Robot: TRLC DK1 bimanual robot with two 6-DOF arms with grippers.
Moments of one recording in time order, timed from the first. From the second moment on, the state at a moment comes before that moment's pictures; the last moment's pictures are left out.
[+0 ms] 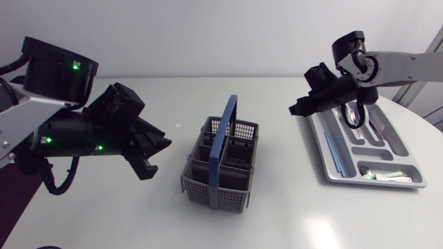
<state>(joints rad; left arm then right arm) -0.49 1.14 0.85 -0.45 0.18 0.36 0.08 1.79 1.28 -0.44 -0.25 -0.29</state>
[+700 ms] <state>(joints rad) -0.65 1.32 0.72 -0.46 0.31 0.49 0.26 1.98 1.40 -0.41 -0.34 -0.15</state>
